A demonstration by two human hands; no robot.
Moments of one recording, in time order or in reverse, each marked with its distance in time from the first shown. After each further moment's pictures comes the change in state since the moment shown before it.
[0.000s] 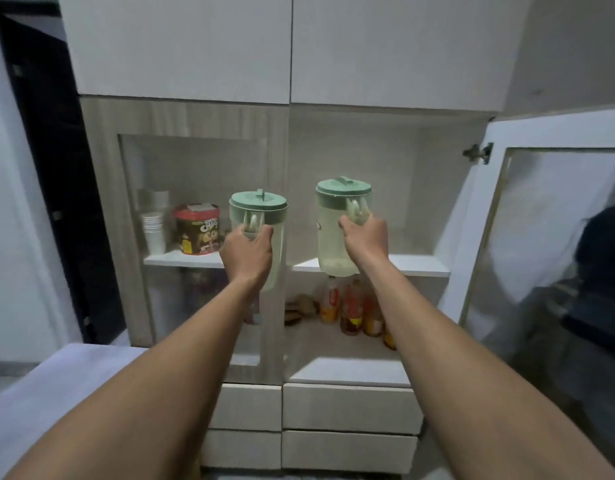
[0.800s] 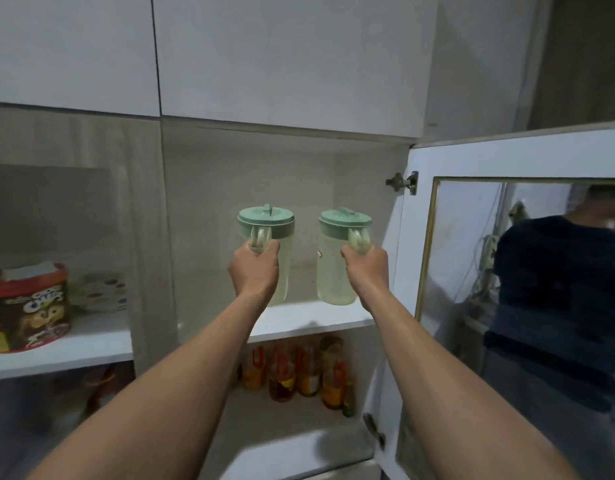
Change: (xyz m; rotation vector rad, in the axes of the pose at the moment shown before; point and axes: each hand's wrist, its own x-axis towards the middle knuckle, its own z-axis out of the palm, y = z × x) left_hand 0.088 0.010 0.276 -0.229 -0.275 -0.044; right_hand 0.213 0.100 -0.074 -0.040 0.303 0.078
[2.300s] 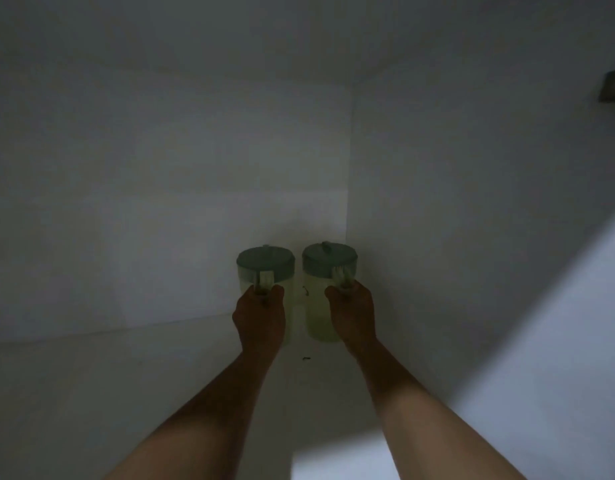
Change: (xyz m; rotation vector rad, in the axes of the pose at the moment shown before) left_hand 0.324 -0.288 0.356 0.206 -0.021 -0.125; right_hand 0.433 0.296 0.229 0.004 -0.104 0.056
